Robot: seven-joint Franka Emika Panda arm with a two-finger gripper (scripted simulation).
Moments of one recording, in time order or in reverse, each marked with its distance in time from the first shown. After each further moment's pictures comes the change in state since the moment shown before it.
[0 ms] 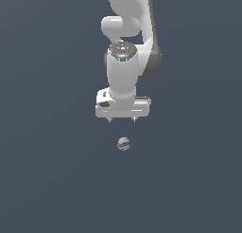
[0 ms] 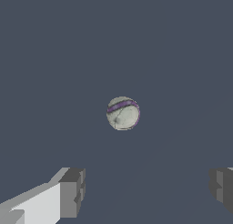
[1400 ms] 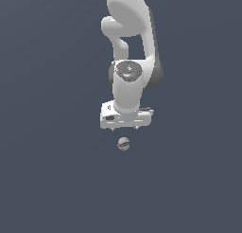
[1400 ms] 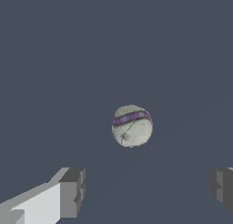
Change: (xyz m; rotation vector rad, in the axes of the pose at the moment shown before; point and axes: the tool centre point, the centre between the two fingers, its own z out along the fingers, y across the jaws) arm 0.018 -0.011 0.040 -0.015 -0.016 -0.070
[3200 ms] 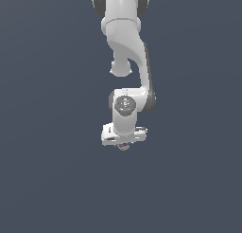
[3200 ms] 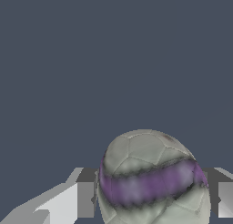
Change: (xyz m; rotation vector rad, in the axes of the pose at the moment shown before) arm 0.019 0.004 0.105 0.015 -0.016 -0.041
